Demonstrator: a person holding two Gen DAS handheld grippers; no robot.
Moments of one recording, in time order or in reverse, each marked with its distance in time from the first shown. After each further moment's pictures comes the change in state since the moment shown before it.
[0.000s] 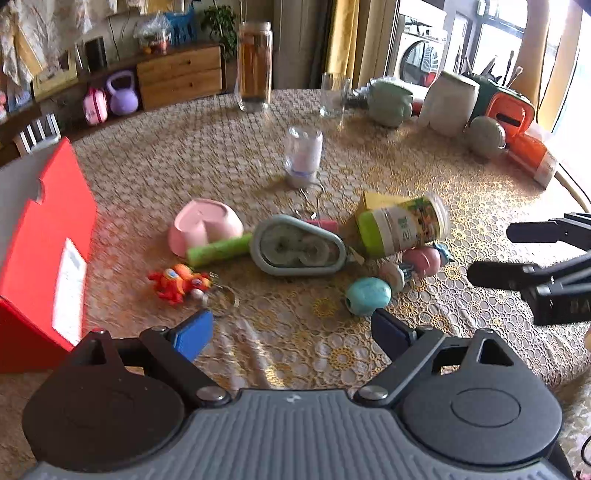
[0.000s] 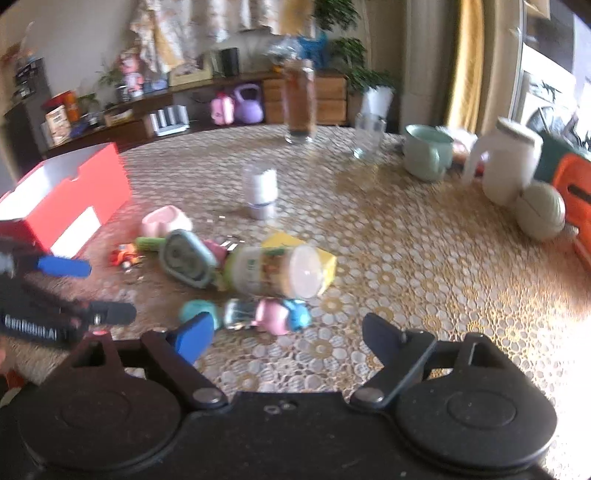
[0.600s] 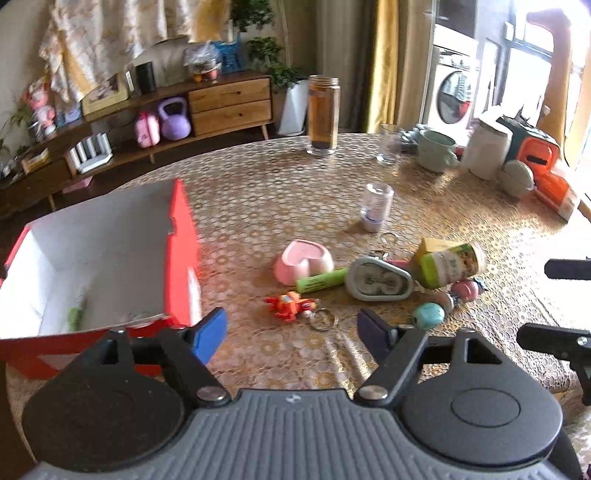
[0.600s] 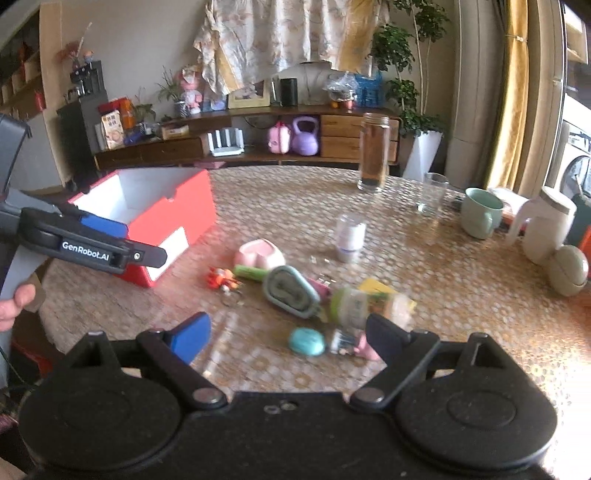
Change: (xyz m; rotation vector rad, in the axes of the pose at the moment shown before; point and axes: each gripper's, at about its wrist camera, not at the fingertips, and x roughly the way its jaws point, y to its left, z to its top) left arm -0.092 0.057 0.009 -0.012 -0.094 0.122; right arm -0.063 0.079 0.005 -0.130 -0.101 0.109
